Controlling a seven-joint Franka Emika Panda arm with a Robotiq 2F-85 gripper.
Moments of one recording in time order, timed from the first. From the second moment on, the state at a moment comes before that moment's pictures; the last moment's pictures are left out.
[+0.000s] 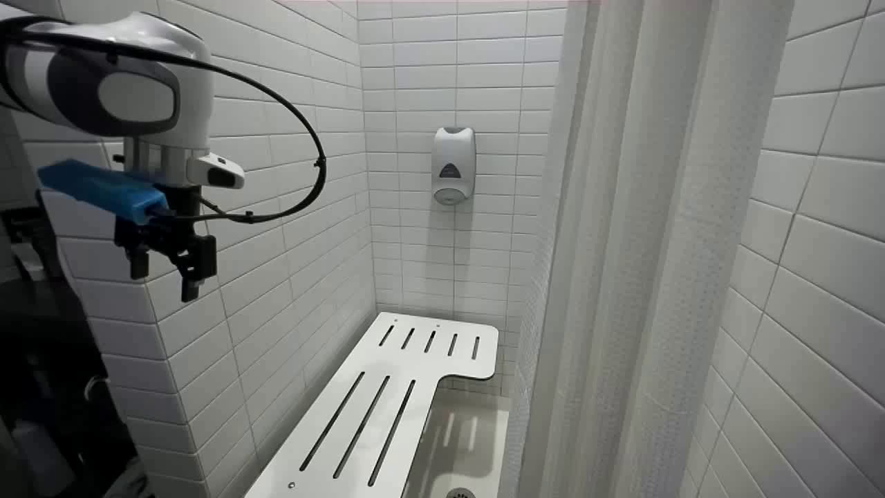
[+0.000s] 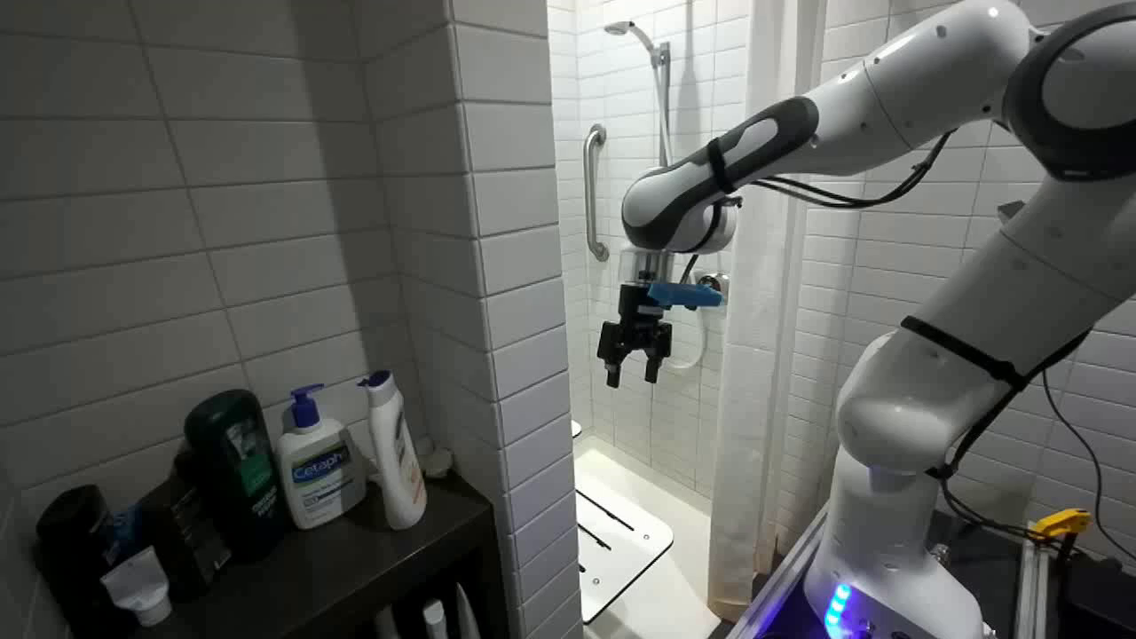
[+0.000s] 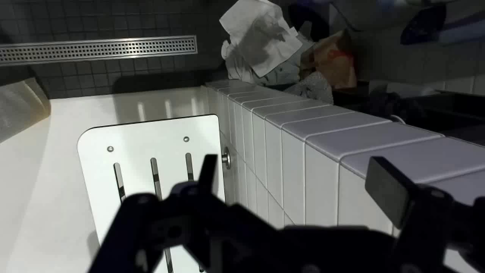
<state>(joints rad) 0.08 -0.53 -0.06 -2.65 0.27 2.06 -0.02</state>
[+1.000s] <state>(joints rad) 0.11 -0.54 0.00 -2.75 0.27 2.06 -0.03</state>
